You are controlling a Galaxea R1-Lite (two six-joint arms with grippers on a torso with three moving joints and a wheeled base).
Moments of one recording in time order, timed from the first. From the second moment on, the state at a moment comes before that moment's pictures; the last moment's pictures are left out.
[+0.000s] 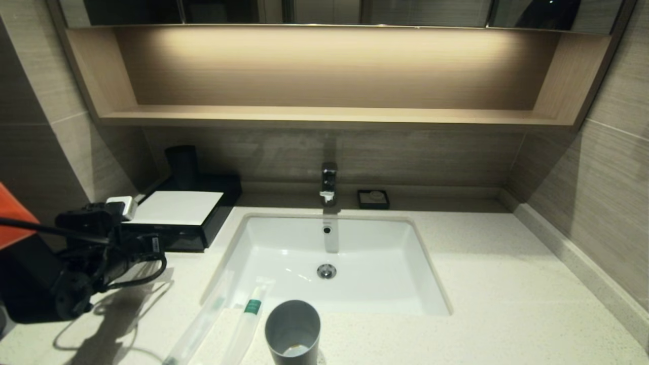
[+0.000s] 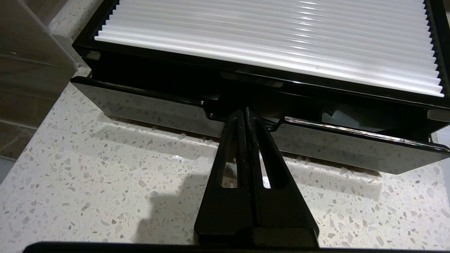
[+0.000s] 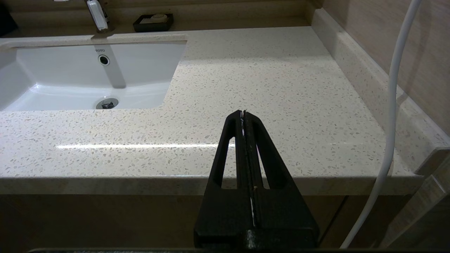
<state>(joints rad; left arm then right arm) 0.16 2.06 -0.63 -1.05 0.01 0.03 0.00 0.00 0.00 -0.01 0.00 0.05</state>
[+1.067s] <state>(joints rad) 0.16 2.08 -0.67 -1.06 0.01 0.03 0.00 0.00 0.00 -0.01 0.00 0.05</state>
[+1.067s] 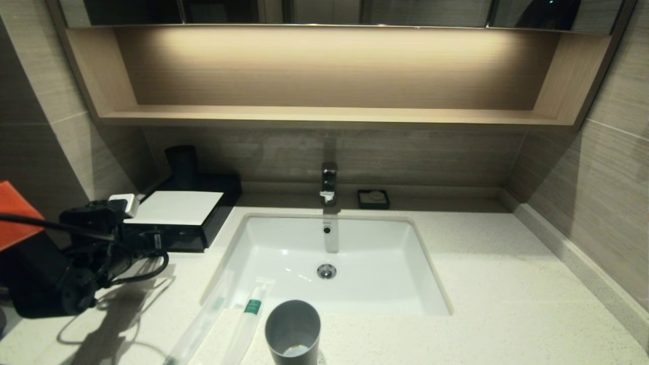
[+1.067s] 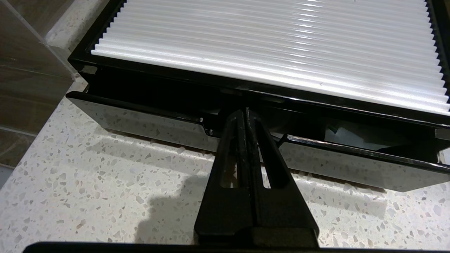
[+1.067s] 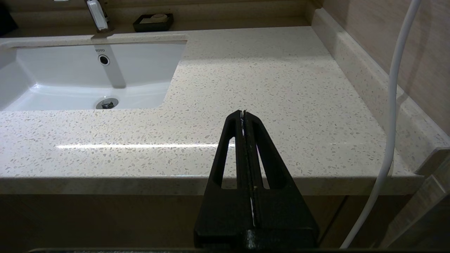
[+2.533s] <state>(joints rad) 0.16 2.12 -0.71 -1.05 0.01 0.03 0.00 0.00 0.00 -0.01 0.00 0.05</state>
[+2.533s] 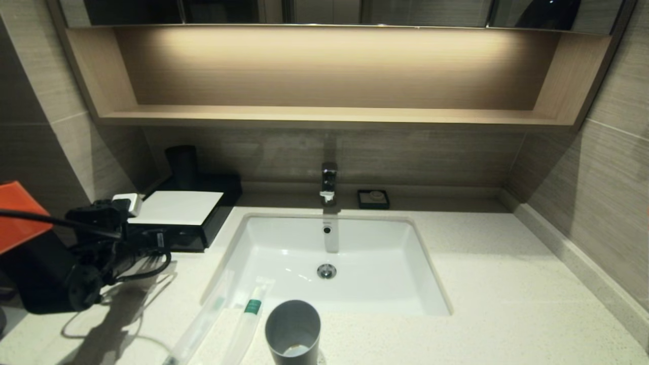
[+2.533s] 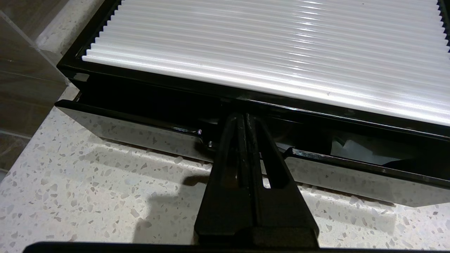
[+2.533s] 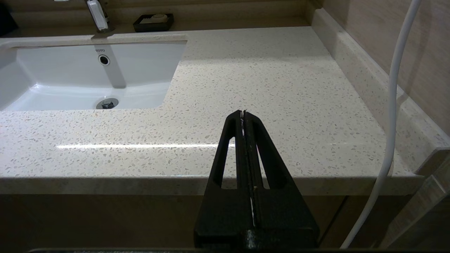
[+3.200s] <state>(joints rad) 0.16 2.14 -0.73 -1.05 0.01 0.03 0.00 0.00 0.00 -0.01 0.00 0.05</state>
